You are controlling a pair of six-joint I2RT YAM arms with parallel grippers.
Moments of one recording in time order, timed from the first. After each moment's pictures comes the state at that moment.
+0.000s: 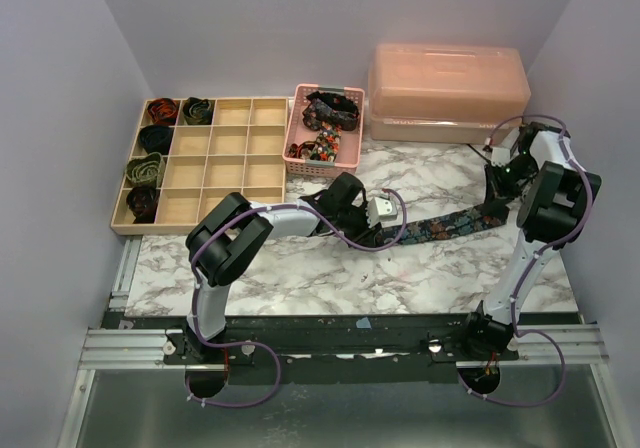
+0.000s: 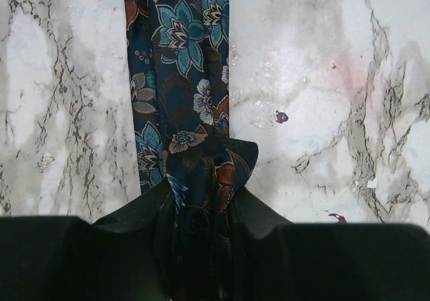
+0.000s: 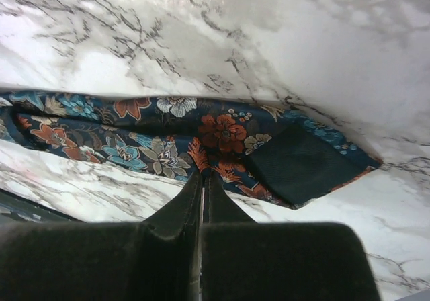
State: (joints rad) left arm -0.80 1.97 1.16 0.01 0.57 0.36; right arm -0.37 2.15 1.73 -1.22 -0.32 -0.51
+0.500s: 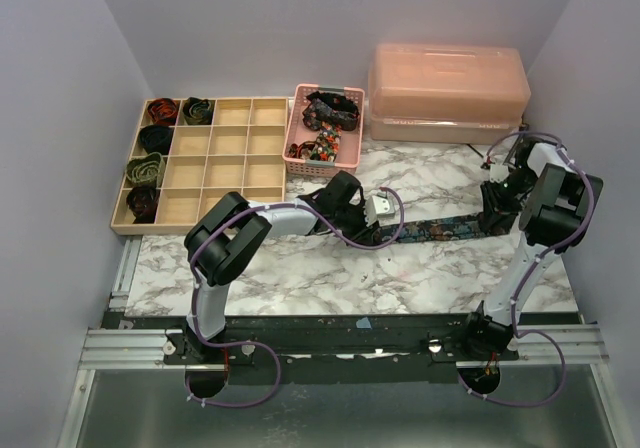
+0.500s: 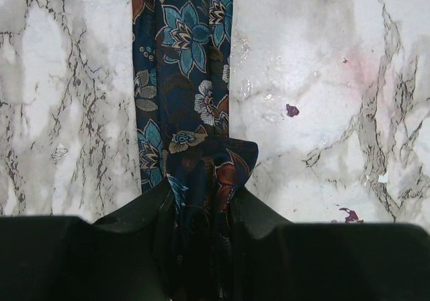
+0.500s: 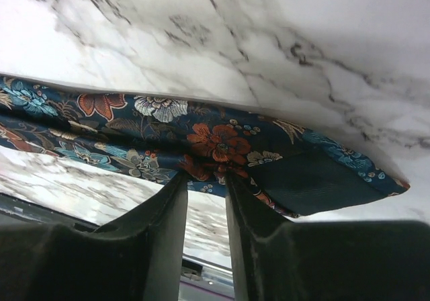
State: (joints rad) left arm -0.79 1.96 1.15 0.01 0.57 0.38; right arm -0.38 2.12 1.55 -1.14 -0.22 -0.51
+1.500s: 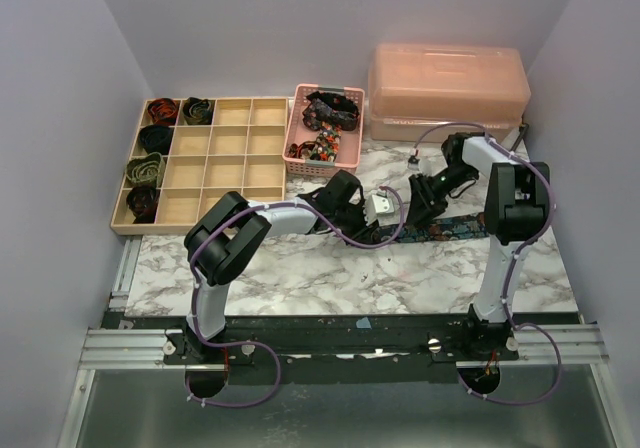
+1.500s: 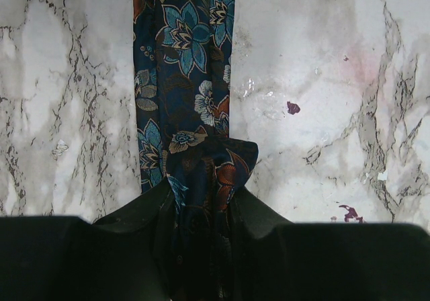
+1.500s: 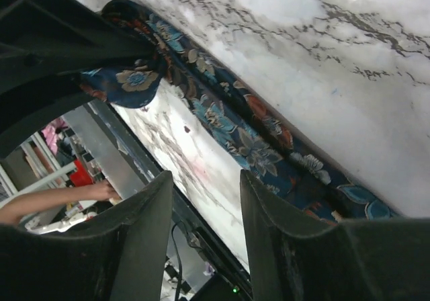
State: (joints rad) left arm -0.79 1.96 1.16 0.00 0.57 0.37; right arm 0.01 2.10 1.54 -1.26 -0.76 -0.48
